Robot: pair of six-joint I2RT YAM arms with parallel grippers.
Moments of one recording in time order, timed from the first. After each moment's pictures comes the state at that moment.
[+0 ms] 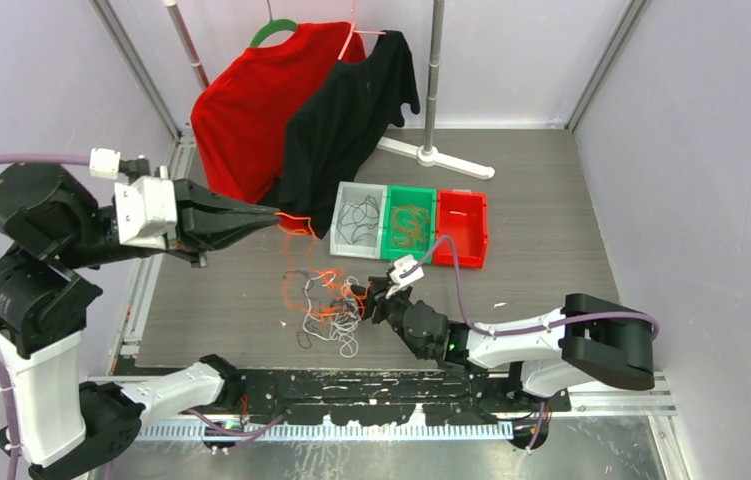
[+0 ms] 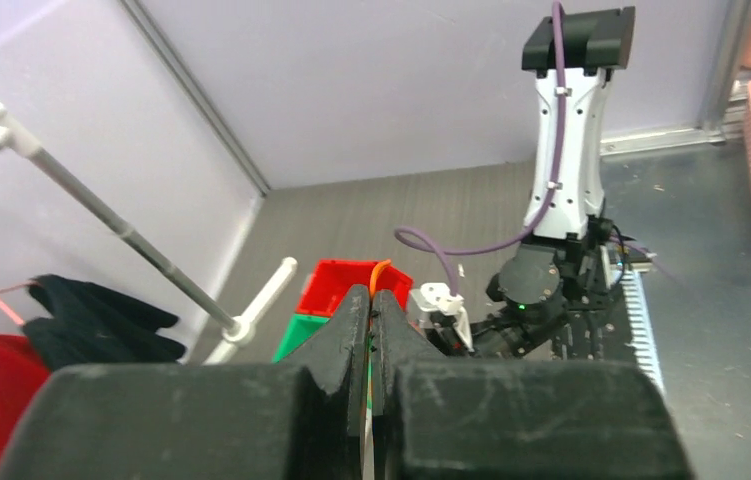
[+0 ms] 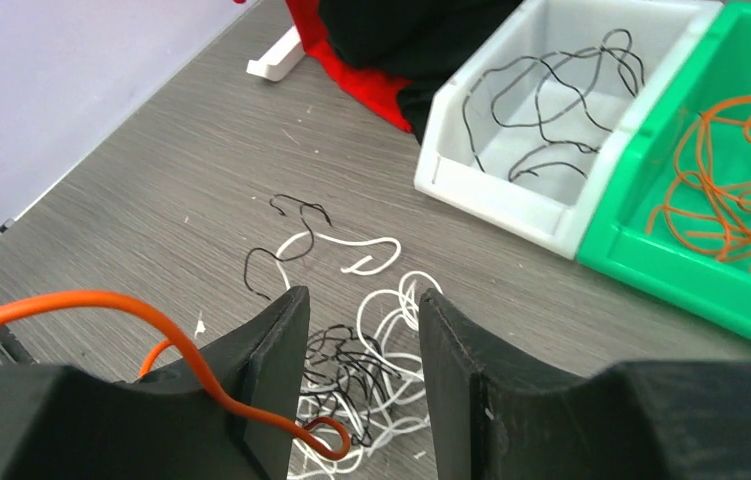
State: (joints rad) left arm -0.56 1.07 2.01 -0.92 0.83 0.30; right arm 1.29 1.34 0.42 0.86 0.68 0.32
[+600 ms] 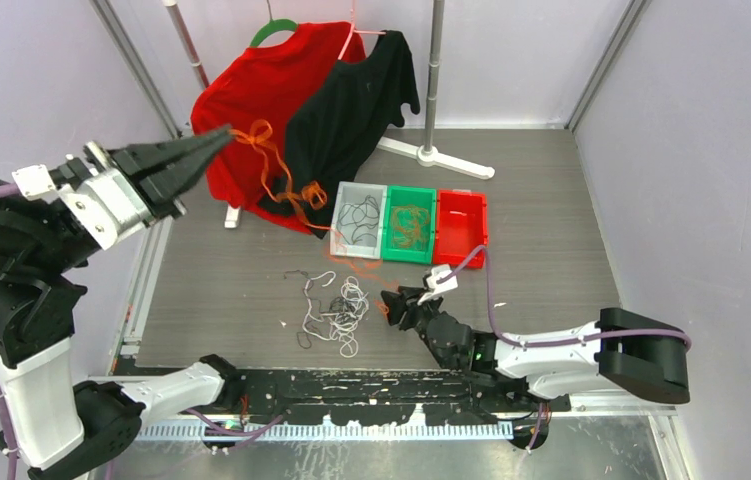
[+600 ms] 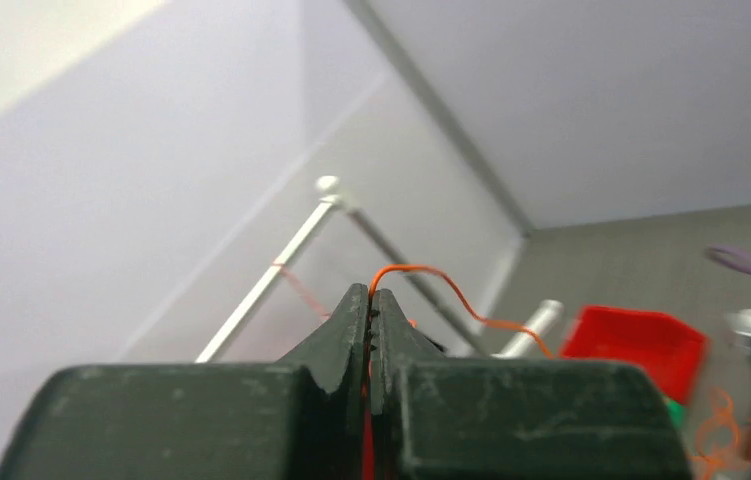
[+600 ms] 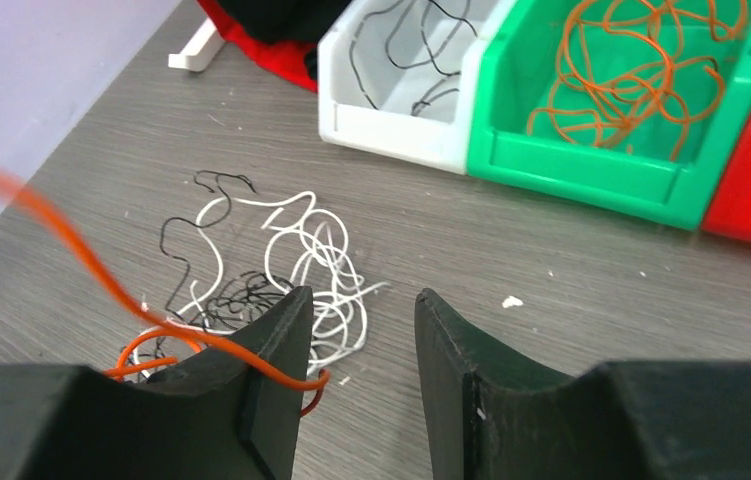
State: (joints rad) left arm -0.56 1.07 2.09 -0.72 0.55 0.54; right arm 1.29 1.14 0.23 0.76 0.79 0.48
